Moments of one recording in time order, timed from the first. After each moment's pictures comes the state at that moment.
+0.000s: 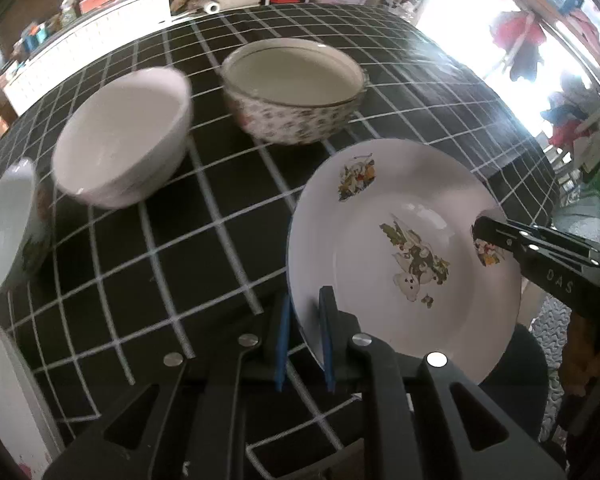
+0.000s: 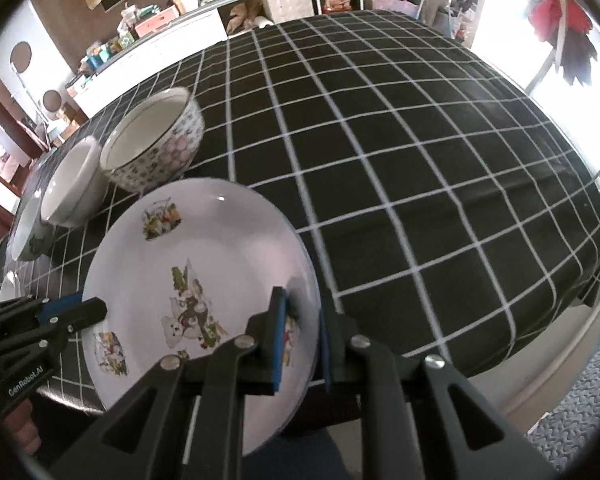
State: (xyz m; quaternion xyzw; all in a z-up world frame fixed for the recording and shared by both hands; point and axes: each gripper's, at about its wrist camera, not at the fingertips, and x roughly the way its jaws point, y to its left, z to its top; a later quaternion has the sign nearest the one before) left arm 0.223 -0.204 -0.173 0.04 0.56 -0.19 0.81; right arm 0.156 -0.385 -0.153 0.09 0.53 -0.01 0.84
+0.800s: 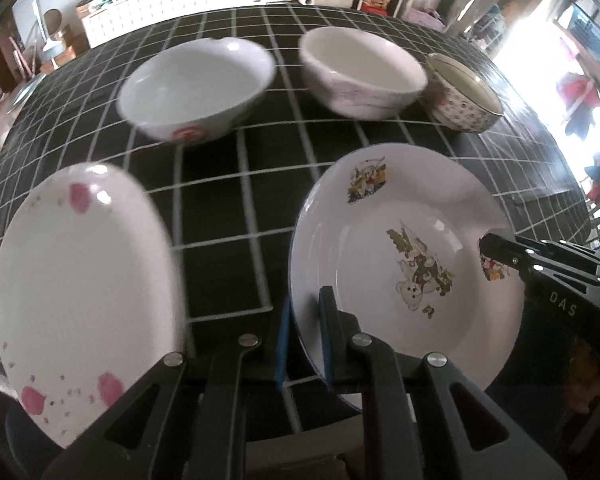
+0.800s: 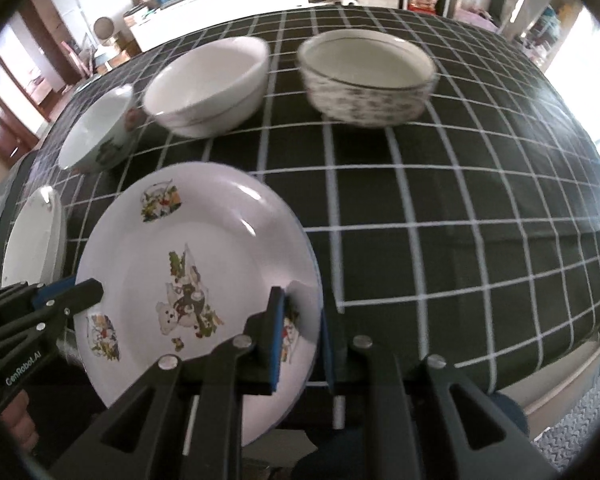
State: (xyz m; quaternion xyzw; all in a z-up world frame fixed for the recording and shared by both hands) left arm 0.176 -0.055 -0.171 -0.03 0.56 -0.08 0.82; right arm 0.160 -0.233 -0.160 0.01 0.56 0.08 0.83
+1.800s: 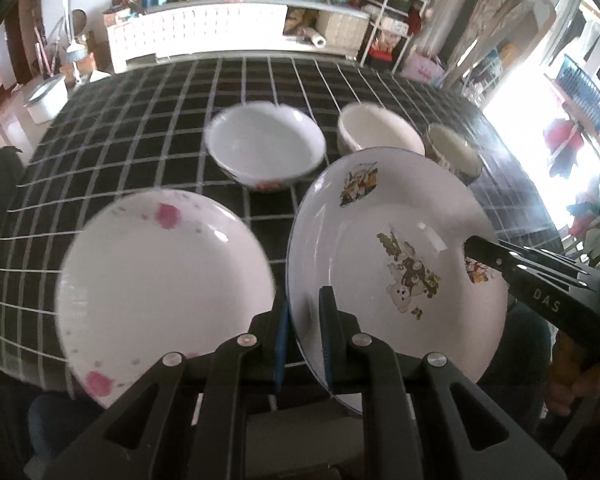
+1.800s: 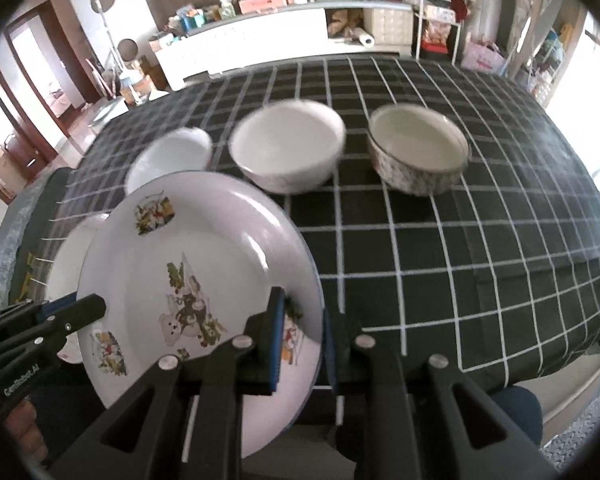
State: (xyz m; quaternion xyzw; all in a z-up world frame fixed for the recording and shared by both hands) left arm 0.141 0.009 -0.101 -0.07 0.50 -0.08 0.86; right arm 0.140 -0.184 -0.093 0.01 0.49 0.11 0.86
